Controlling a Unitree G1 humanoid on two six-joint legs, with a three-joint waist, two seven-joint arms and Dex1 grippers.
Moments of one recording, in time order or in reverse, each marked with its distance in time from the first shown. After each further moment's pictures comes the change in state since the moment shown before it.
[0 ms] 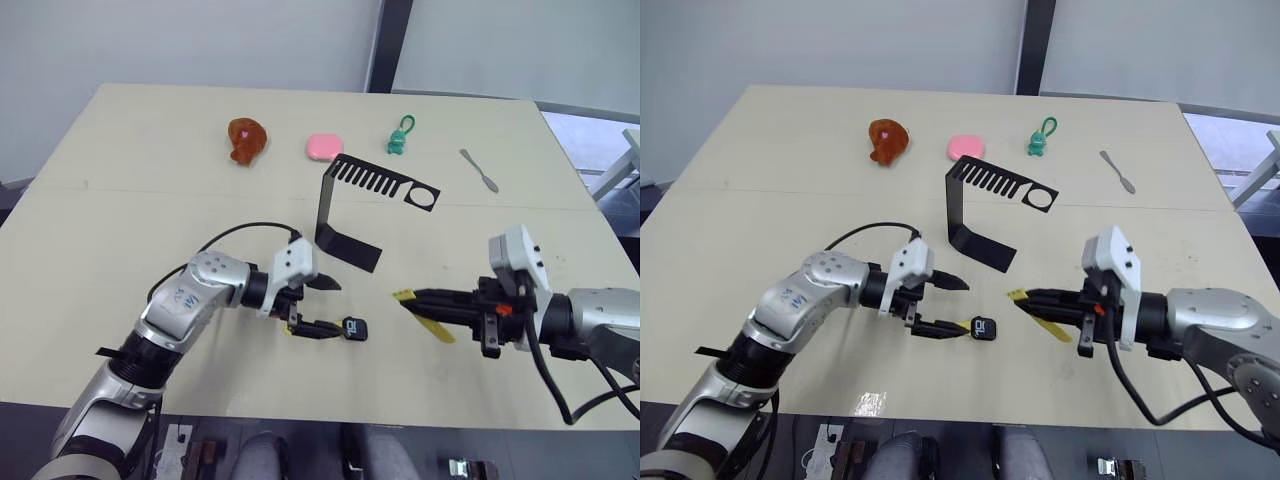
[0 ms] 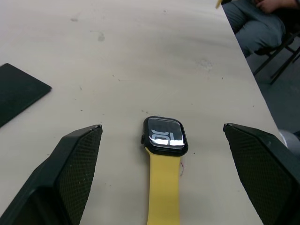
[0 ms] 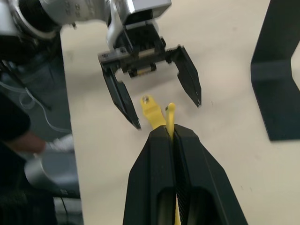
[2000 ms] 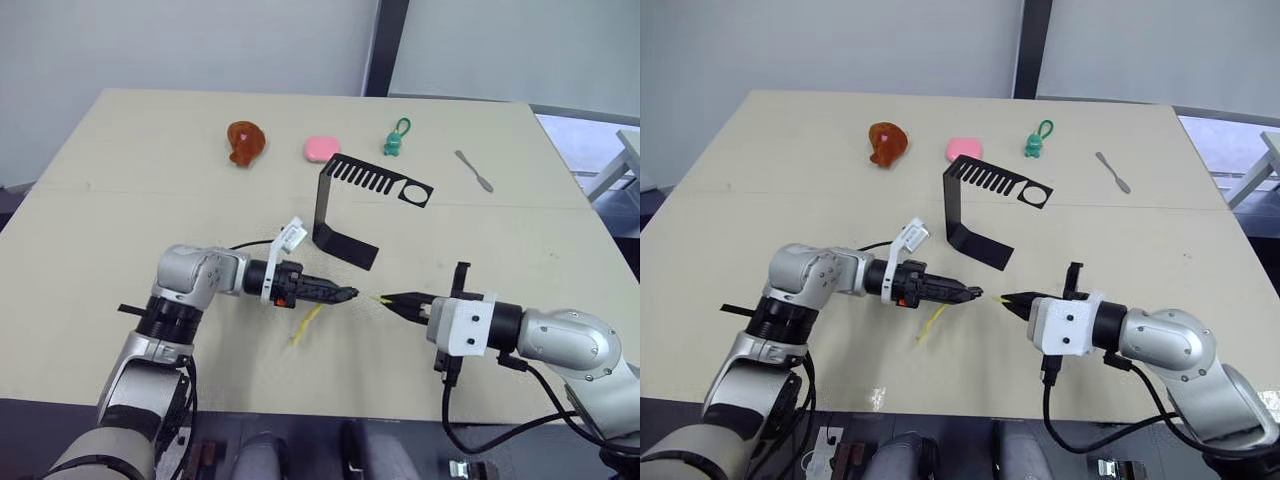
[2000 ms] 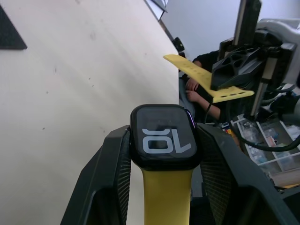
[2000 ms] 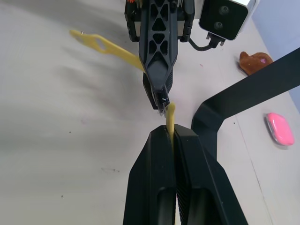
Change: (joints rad) left arm -0.214 -0.150 0.246 0.356 -0.268 0.671 -0.070; right arm -0.028 0.212 0.249 -0.001 -0.868 -0.582 0.021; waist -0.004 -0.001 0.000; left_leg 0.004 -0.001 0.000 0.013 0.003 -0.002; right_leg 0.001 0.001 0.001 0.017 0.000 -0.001
